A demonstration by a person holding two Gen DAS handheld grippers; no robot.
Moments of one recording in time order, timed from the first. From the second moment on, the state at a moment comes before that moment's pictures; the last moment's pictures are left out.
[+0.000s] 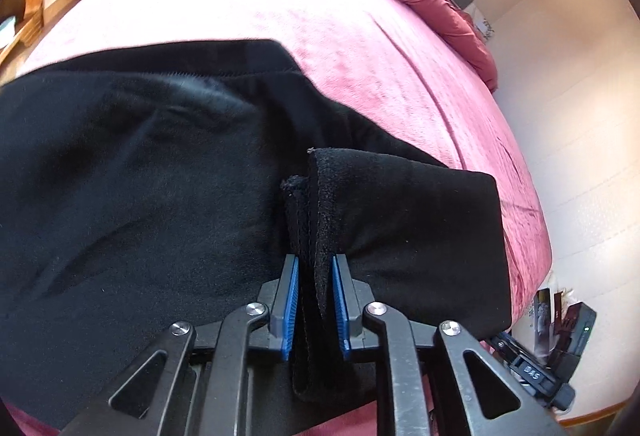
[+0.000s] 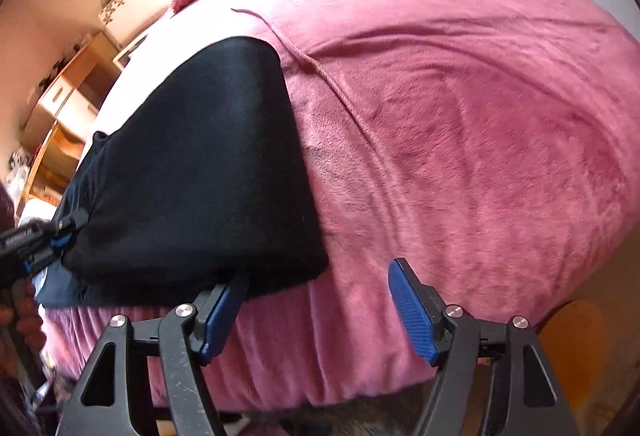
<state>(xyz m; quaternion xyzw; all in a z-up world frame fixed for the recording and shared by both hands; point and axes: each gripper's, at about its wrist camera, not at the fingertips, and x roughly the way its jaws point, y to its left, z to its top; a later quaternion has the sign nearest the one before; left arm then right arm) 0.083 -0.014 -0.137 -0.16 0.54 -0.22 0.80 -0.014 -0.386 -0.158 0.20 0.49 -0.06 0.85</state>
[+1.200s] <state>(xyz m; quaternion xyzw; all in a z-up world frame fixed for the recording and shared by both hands) 0.117 0.008 -0.150 -0.18 0.53 -0.21 0.80 0.128 -0.380 -0.164 0.22 0.48 -0.09 0.84</state>
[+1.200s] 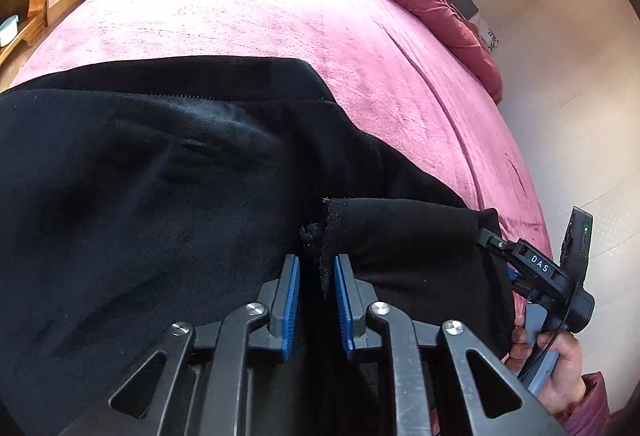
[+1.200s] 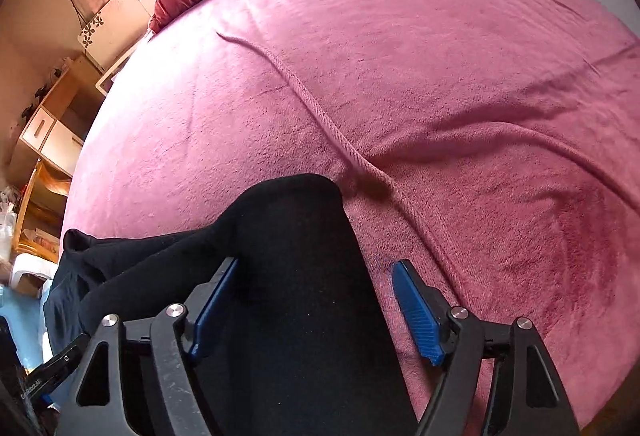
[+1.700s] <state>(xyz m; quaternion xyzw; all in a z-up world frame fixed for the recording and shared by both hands) 0.095 0.043 -0.115 -0.19 0.51 -0.17 0.82 0.091 -0.301 -0.096 0.03 0.41 -0.10 0.91</state>
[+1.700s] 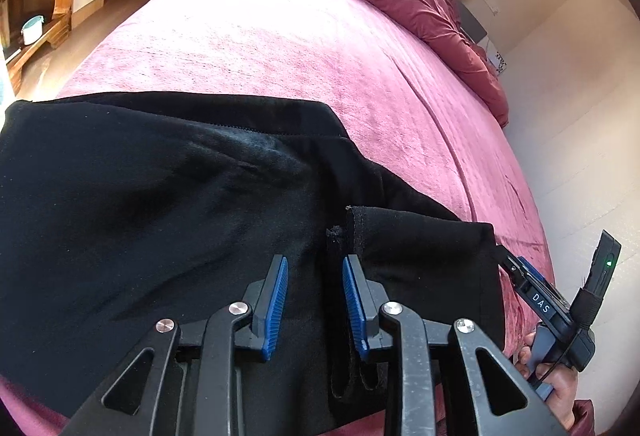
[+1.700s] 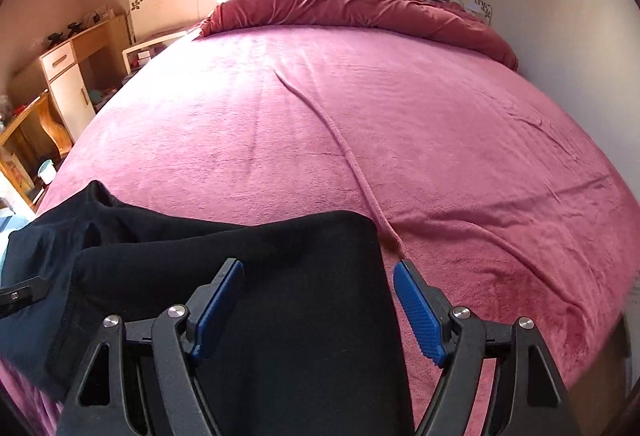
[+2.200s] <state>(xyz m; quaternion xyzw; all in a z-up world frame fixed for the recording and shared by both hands) 0.048 0.095 -0.112 -0.23 0.49 -0.13 0.83 0.067 -0.199 -0.094 -0.03 0.42 0.01 0.91</state>
